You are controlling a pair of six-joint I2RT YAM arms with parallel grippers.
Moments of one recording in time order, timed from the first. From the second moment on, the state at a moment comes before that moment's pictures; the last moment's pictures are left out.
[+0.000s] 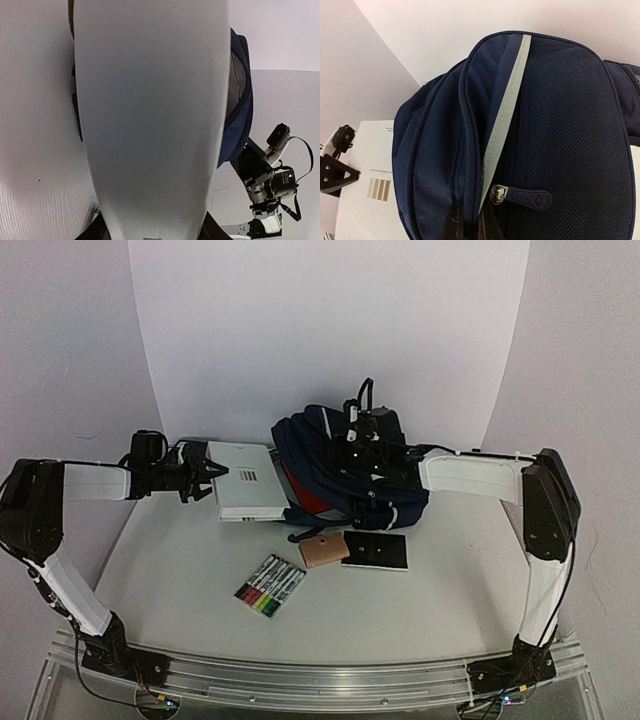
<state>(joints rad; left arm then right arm) -0.15 1.60 0.93 0.13 0.82 -0.95 0.73 1.97 1.55 0.07 0.09 0.47</state>
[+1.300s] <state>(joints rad) -0.42 2.37 1.64 0.38 0.71 -1.07 0.72 1.96 1.50 0.15 0.01 0.58</state>
